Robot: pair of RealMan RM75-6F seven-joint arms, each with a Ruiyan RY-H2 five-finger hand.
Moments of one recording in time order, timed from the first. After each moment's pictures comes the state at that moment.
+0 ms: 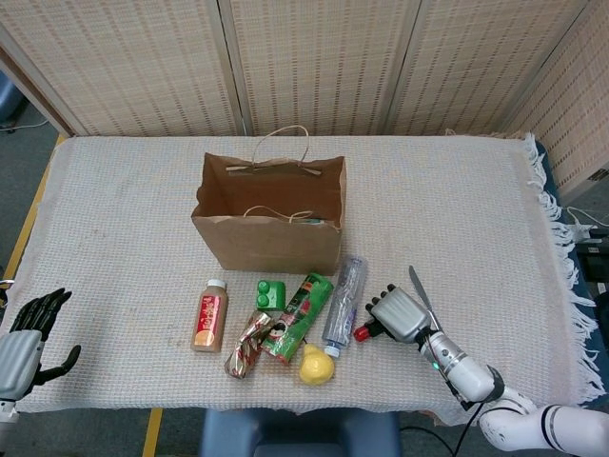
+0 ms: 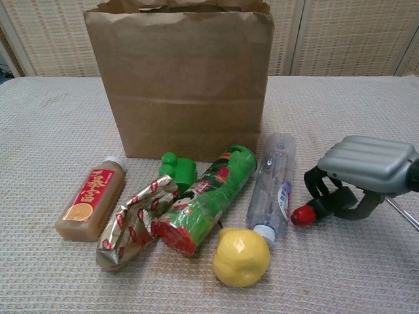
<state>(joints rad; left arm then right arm) -0.09 -1.07 0.01 -1.63 1.52 1.43 -0.18 0.63 -1.41 -0.03 -1.50 -1.41 0.88 -0.49</state>
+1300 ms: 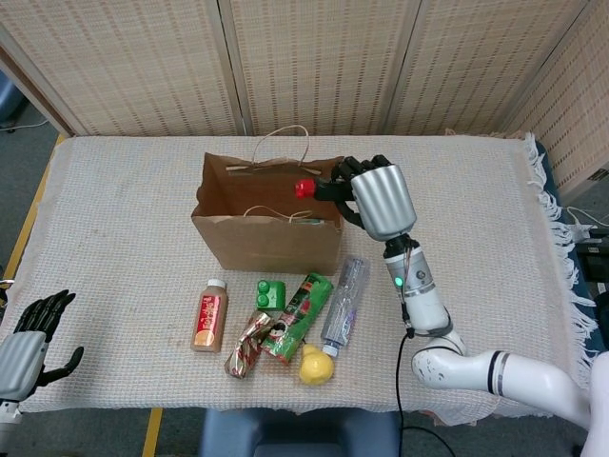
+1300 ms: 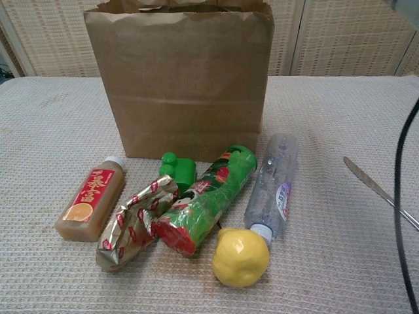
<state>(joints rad) -0.10 -1.07 0.01 -1.63 1.53 1.42 -0.16 0.88 -1.52 0.49 -1.56 -1.15 1.22 -0.58</state>
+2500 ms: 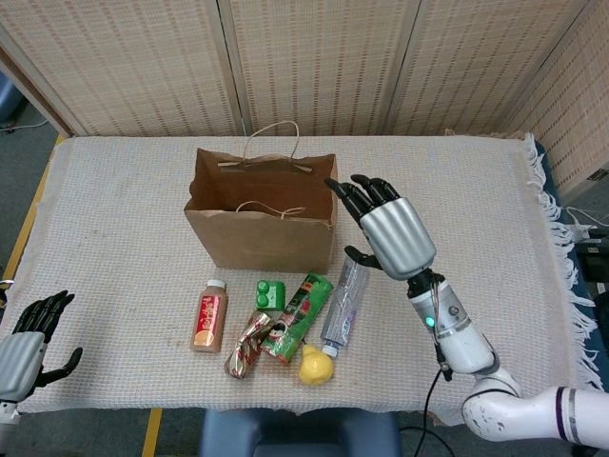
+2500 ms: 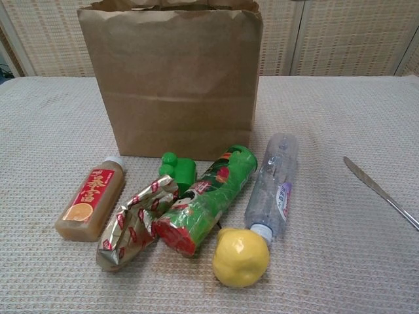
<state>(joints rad) -0.10 -1.07 0.01 -1.63 1.53 1.42 -0.16 0.72 -1.12 0.31 -2.02 -1.25 1.19 -0.47</state>
